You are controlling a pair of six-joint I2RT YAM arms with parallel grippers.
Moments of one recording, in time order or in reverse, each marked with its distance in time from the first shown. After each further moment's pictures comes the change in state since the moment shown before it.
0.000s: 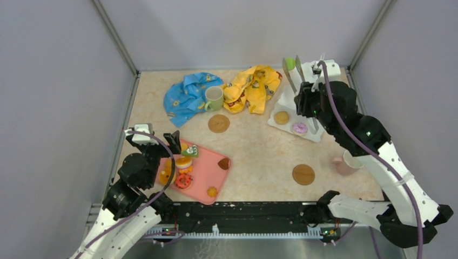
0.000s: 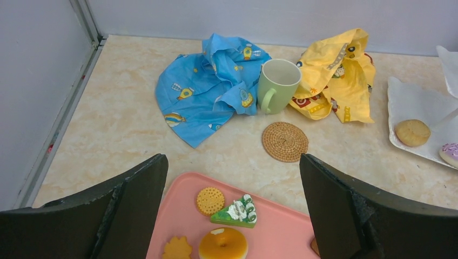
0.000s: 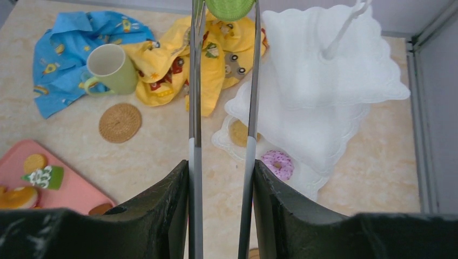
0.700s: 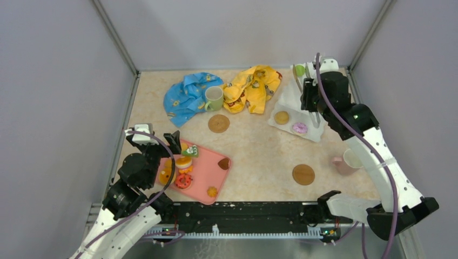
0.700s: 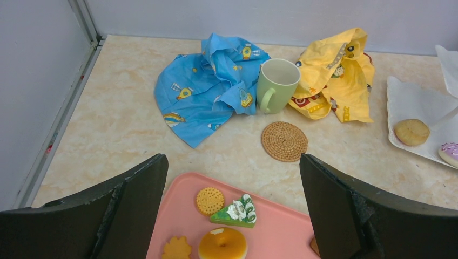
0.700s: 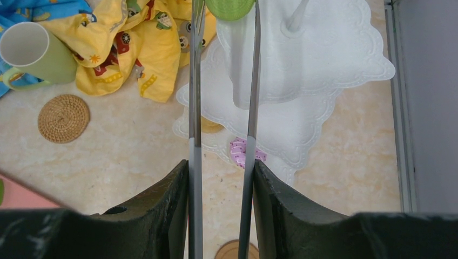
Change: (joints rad) left arm 0.000 0.000 0.000 0.000 0.003 0.000; right arm -0.245 0.109 -0.025 -0.003 -0.099 -0.030
